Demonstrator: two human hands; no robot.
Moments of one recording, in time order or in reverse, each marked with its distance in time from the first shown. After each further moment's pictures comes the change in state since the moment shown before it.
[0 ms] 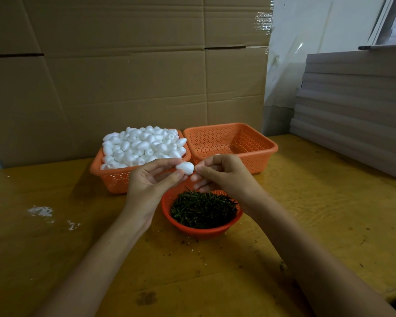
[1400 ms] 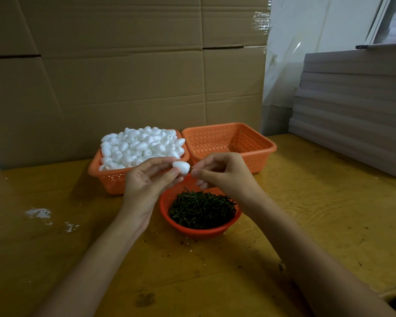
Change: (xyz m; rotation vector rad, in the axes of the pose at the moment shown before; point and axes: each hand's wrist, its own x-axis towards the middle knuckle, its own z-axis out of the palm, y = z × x) left_hand 0.000 0.001 -0.002 -0.038 0.043 -0.034; right_hand 0.000 0.000 -0.002 -0.107 0.073 -0.100
